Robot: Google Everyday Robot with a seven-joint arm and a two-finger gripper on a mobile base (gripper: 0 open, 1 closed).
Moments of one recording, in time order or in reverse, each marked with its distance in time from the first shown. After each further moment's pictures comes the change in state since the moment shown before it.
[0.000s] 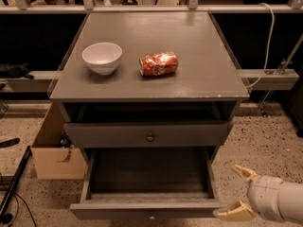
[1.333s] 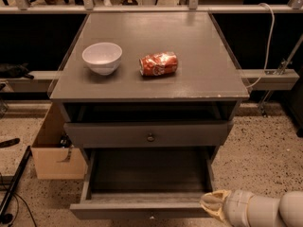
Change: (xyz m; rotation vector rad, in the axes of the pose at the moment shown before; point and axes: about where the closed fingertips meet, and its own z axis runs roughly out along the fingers) arm 0.025 0.040 0.065 -0.039 0.021 -0.041
